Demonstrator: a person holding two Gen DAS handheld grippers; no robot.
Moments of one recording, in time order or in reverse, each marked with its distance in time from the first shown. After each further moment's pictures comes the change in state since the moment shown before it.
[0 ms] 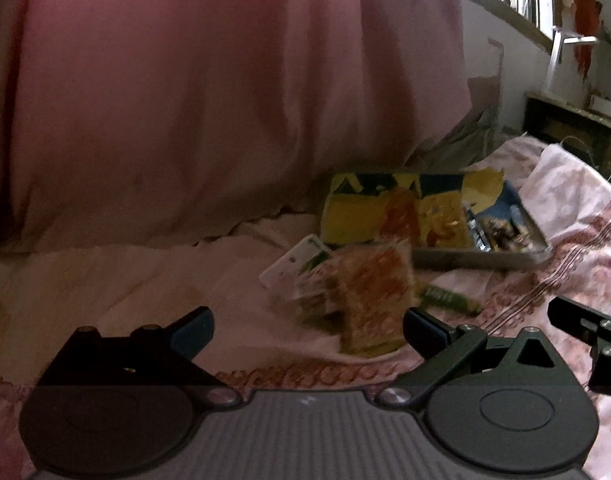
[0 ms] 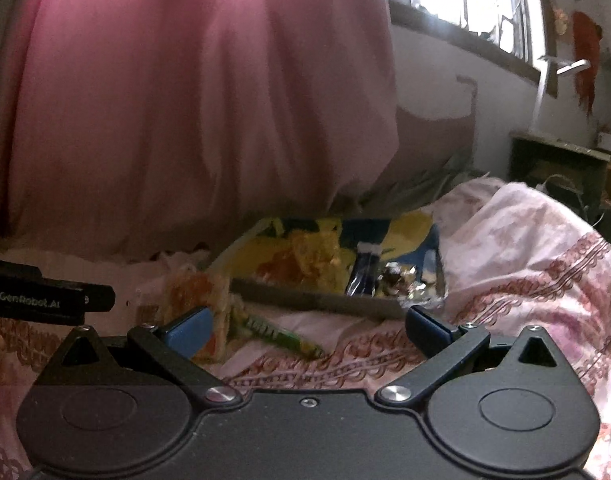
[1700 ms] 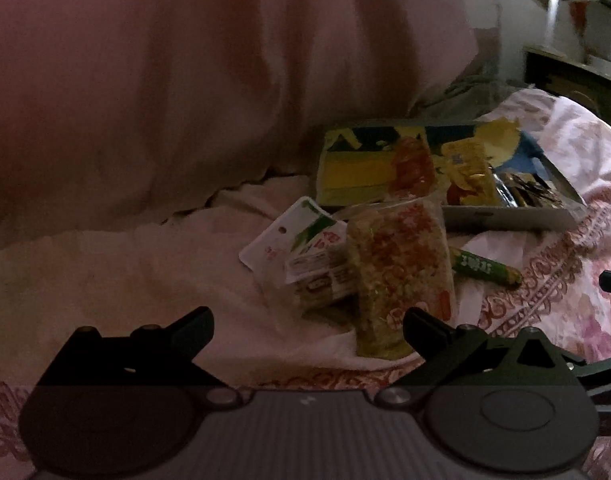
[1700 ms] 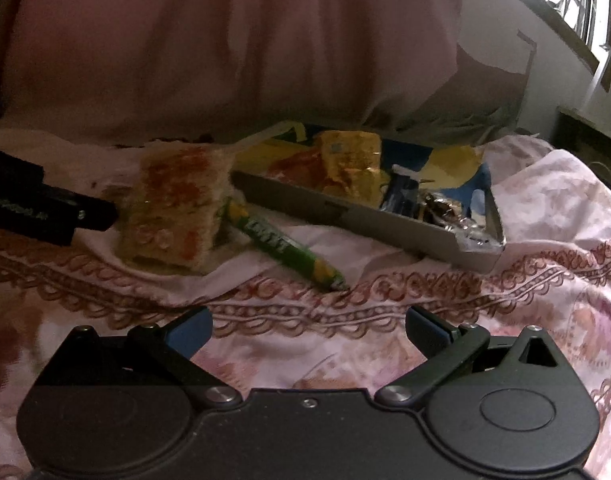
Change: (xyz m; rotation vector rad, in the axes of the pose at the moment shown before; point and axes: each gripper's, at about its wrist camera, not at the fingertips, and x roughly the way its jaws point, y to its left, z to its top) left arm 0.085 -0.005 -0.006 0.048 0.100 -0.025; right arm 0.094 0.010 -0.042 -0.181 0.176 -0.009
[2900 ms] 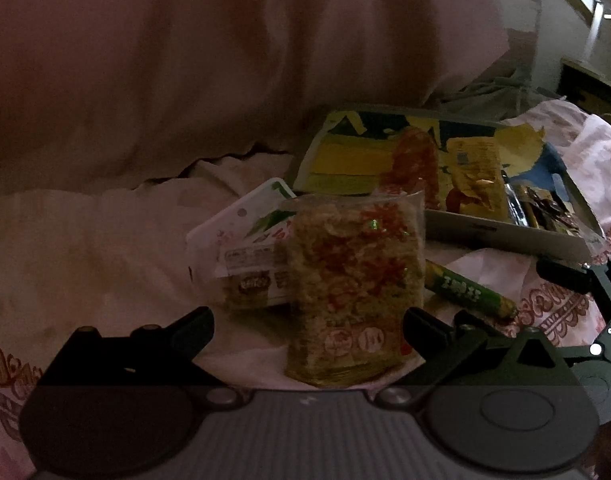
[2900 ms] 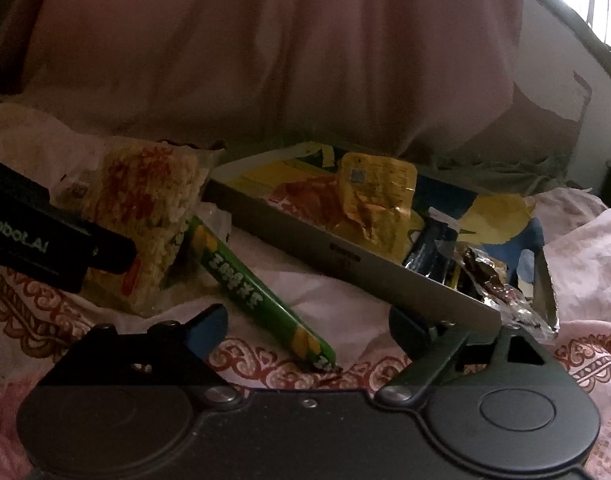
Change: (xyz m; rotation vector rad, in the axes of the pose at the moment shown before) left arm 0.035 -0.036 0.010 -0.135 0.059 0.036; right arm 0.067 -0.018 0.015 -0.136 -0.087 0.120
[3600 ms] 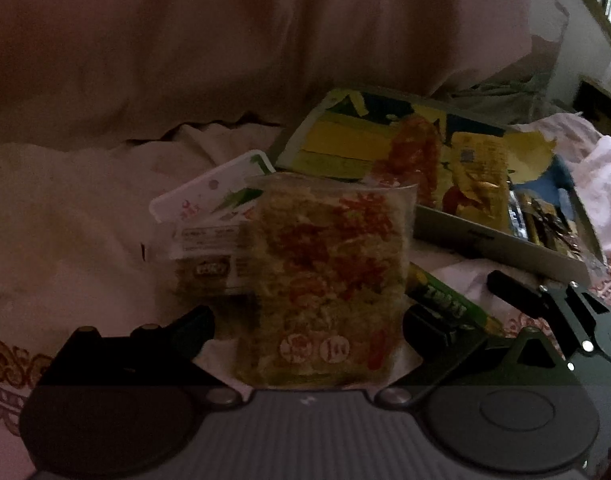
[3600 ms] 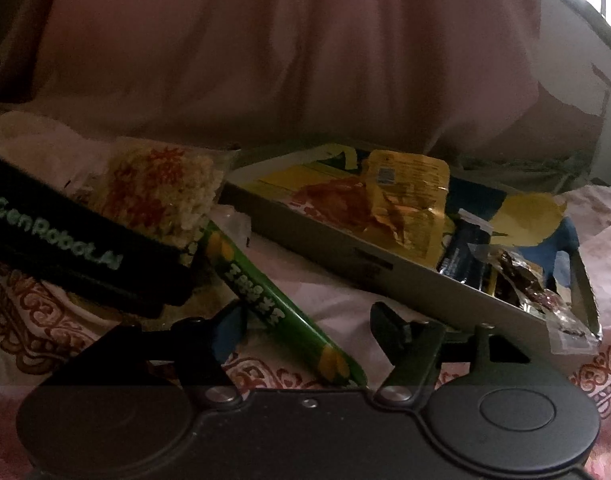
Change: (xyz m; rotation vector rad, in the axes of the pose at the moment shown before) left arm 0.026 -0.010 0.004 -0.113 0.067 -0.029; right arm 0.020 0.001 -0.006 -0.002 -0.030 0.070
